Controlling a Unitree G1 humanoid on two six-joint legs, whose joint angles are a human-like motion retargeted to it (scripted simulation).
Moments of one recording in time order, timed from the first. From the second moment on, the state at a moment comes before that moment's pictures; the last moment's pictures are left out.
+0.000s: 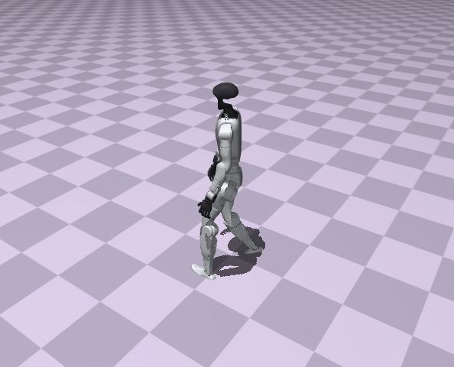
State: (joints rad) left arm -0.02 0.38 -0.34 1.11 0.05 -0.02 -0.07; right arm -0.13 -0.21 0.48 1.21 -0.19 0.02 0.12; waist -0.01 -0.16 -0.04; left_leg -0.48 -0.16 -0.52 0.48 -0.40 -0.02; right_leg -0.12 0.15 0.33 0.66 -0.55 0.01
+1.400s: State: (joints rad) left arm -0.09 0.22 -0.34 1.26 0.15 -0.03 -0.03; right arm -0.05 -0.33 0.34 1.19 -0.17 -0.03 -0.01; waist -0.02 0.04 -0.09; left_leg -0.25 -0.16 -0.12 0.60 -0.65 0.12; right_leg -0.33 0.00 0.06 0.69 -0.60 0.05
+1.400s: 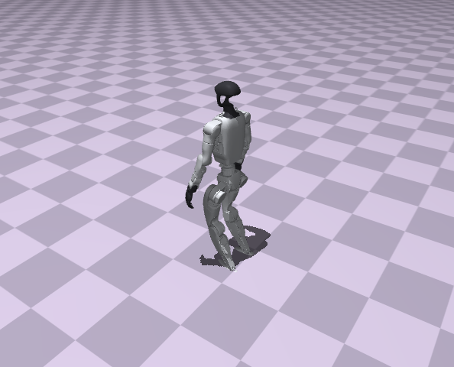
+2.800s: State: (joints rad) left arm -0.04 0.28 -0.32 1.20 0.09 -0.06 -0.09; right arm -0.08 -0.33 0.27 1.19 -0.01 -0.04 0.06; waist 0.01 0.00 -0.13; left_leg -0.49 -0.07 -0.09 0.66 -0.55 0.04; right_leg -0.45 0.07 0.02 0.56 -0.47 0.07
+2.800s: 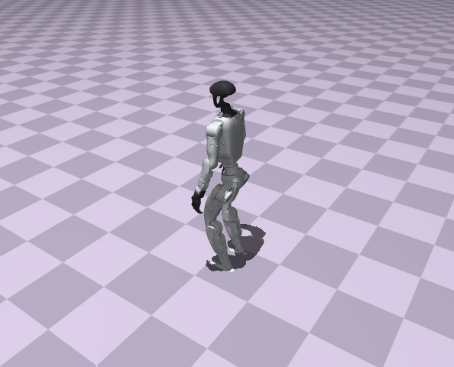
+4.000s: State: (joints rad) left arm -0.04 0.22 -0.31 1.32 0.10 -0.07 -0.03; right arm -0.09 -0.26 0.33 1.28 -0.07 -0.06 0.02; waist -0.05 -0.09 -0.10; left_leg -0.08 -0.19 0.09 0.35 -0.53 0.15; right_leg -0.34 -0.06 0.10 0.77 -0.67 0.15
